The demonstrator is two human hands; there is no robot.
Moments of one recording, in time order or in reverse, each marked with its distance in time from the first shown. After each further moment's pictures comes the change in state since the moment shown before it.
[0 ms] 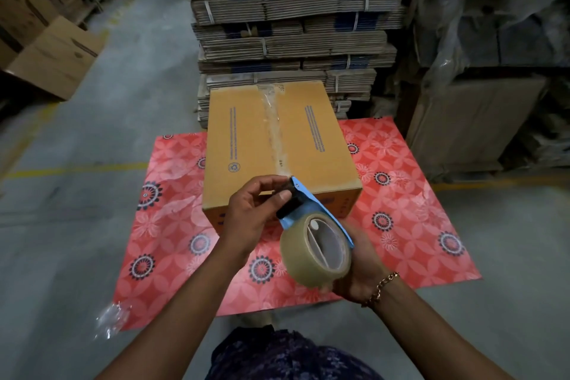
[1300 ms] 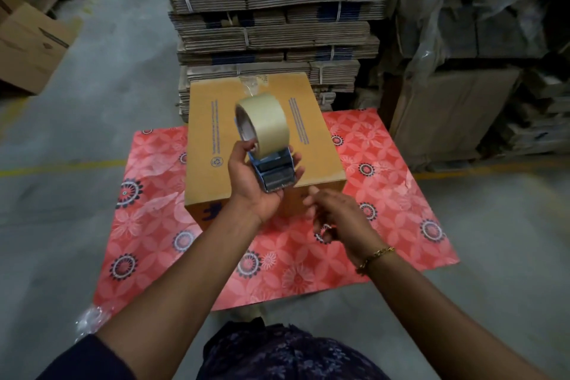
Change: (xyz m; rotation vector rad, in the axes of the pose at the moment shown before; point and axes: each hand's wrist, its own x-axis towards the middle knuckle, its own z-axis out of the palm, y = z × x) left_hand 0.057 0.009 0.041 -0.775 -0.060 -0.384; right_hand -0.010 -0.039 0.027 -0.744 0.484 -0.389
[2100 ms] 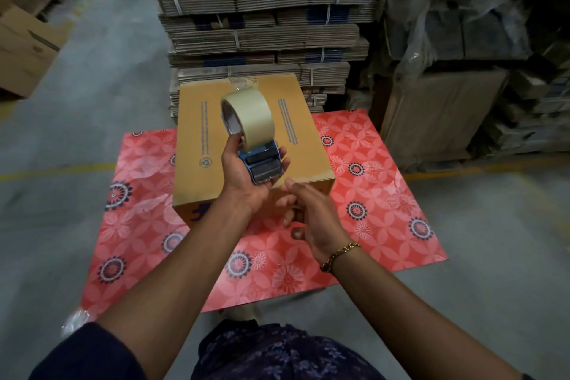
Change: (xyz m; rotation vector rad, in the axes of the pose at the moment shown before) left_hand 0.015 -0.005 0.011 0.032 0.059 0.056; right_hand 0.003 0.001 0.025 0.257 0.003 0.031
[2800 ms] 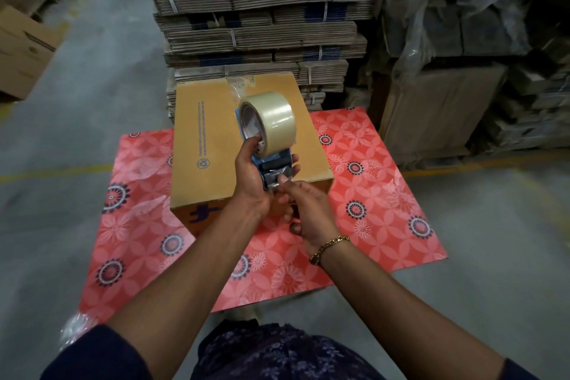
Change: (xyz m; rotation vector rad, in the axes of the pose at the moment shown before) left_hand -0.002 -0.019 0.011 0.130 -0.064 0.041; right_hand 0.012 0.000 0.008 0.044 0.106 0.006
